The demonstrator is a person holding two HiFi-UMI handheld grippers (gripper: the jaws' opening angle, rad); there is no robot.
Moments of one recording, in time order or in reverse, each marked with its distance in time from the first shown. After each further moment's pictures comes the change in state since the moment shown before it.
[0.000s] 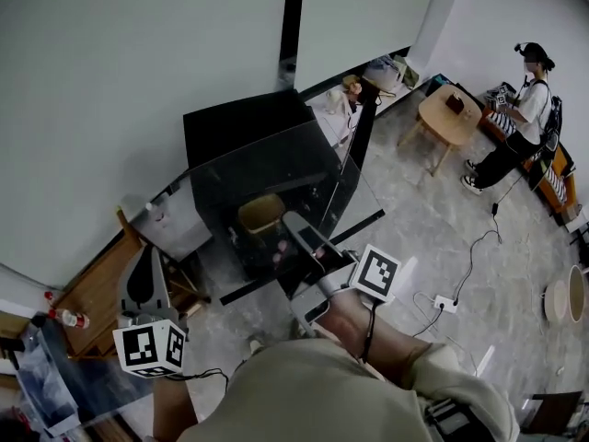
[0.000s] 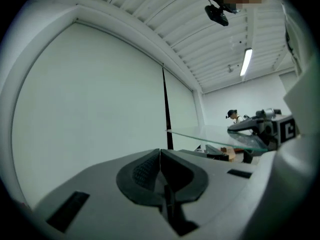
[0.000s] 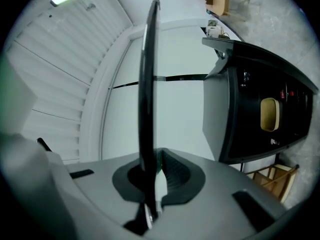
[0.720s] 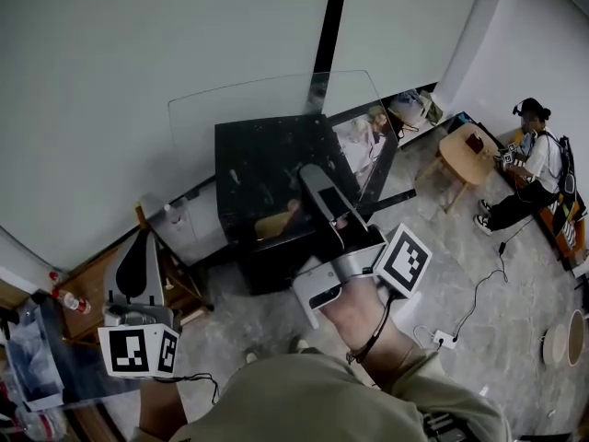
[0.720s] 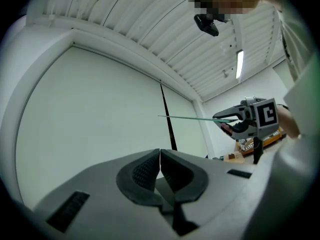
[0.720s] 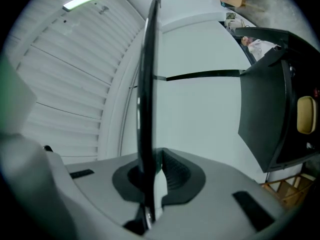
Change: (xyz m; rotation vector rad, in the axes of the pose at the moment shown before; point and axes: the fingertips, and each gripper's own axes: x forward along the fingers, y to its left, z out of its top) left arm -0.022 0.015 0.087 0.074 -0.168 0.040; right arm 0.067 0.130 0.009 -0.074 -0.005 0.221
